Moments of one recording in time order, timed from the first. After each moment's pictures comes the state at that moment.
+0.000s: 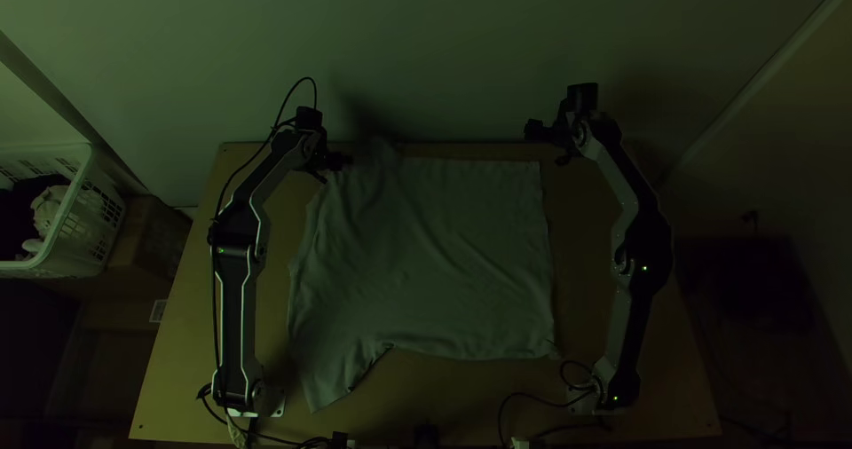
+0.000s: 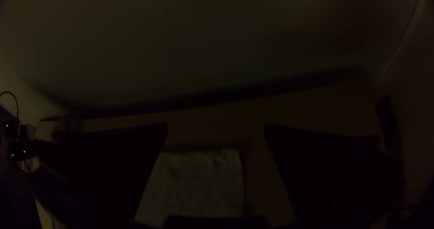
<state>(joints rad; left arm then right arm) -0.12 2.39 2.18 -0.69 -0.05 -0.12 0.11 2.23 2.08 -0.61 -0.01 0.24</state>
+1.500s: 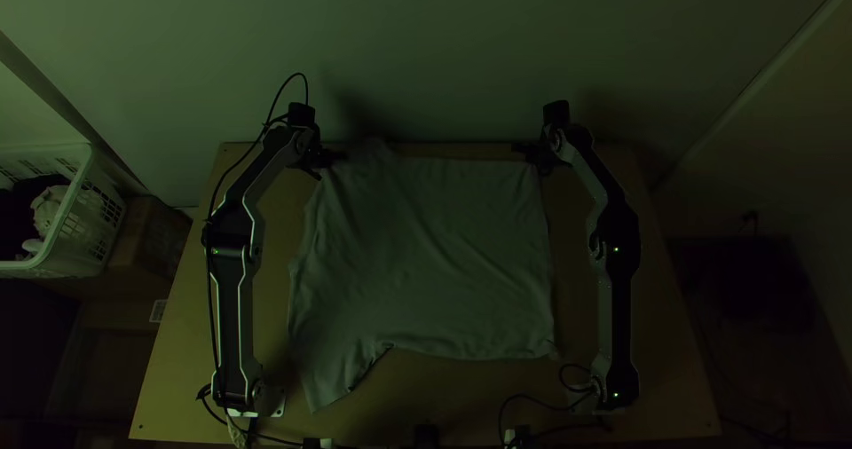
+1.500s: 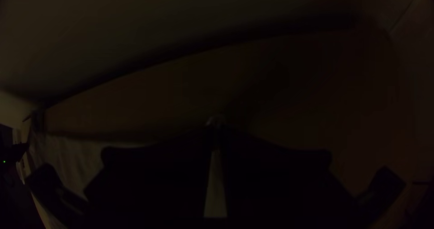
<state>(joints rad) -0.09 2.36 2.19 -0.71 -0.05 -0.14 0.13 2.49 2.27 -0.75 0.01 0.33</state>
